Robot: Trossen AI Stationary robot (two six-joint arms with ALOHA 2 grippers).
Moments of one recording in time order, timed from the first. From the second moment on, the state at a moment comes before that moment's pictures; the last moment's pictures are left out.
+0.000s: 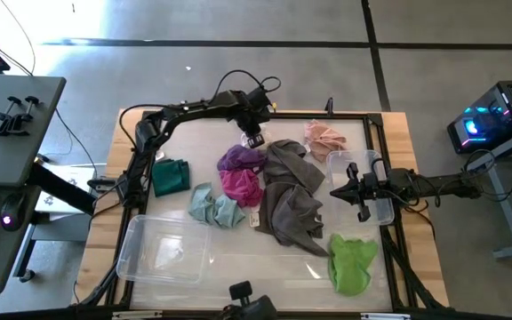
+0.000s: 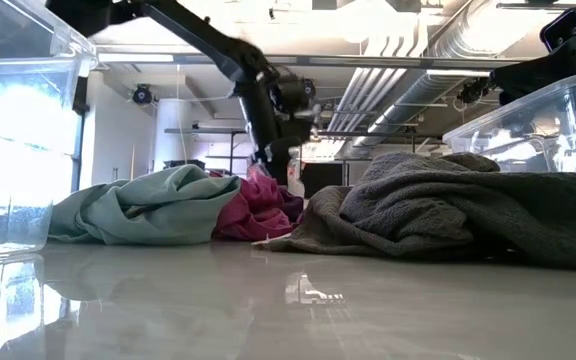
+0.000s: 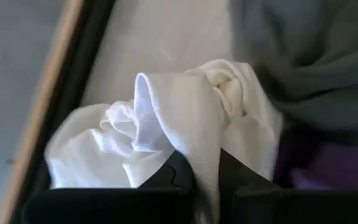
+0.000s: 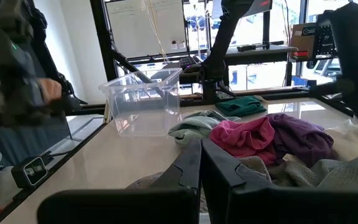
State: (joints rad) left arm 0.53 2.15 1.81 -0.83 0.01 0.24; right arm 0.12 0.01 0.01 0.01 0.02 0.10
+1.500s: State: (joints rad) left arm -0.66 1.14 1.81 -0.79 -0.47 -0.21; right arm 0.12 0.01 0.01 0.01 0.02 0.10
